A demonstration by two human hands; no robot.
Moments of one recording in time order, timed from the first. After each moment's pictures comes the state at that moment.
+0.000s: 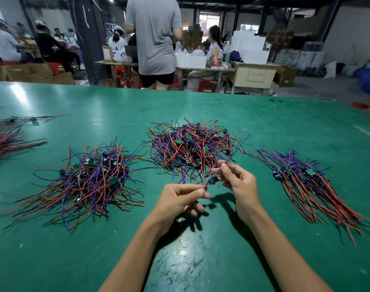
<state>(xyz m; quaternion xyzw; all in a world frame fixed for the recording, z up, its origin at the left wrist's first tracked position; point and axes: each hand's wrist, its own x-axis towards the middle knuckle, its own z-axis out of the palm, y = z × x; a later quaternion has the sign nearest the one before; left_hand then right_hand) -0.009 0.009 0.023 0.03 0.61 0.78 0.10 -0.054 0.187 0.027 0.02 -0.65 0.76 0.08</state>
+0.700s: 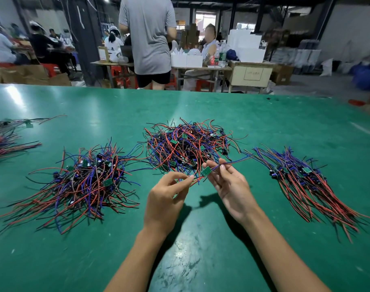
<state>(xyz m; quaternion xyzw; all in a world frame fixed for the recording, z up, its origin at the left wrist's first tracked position) -0.015 0.004 0.006 0.17 0.81 0.38 -0.40 -0.054 0.180 0.033 0.01 -0.43 0.90 -0.03</state>
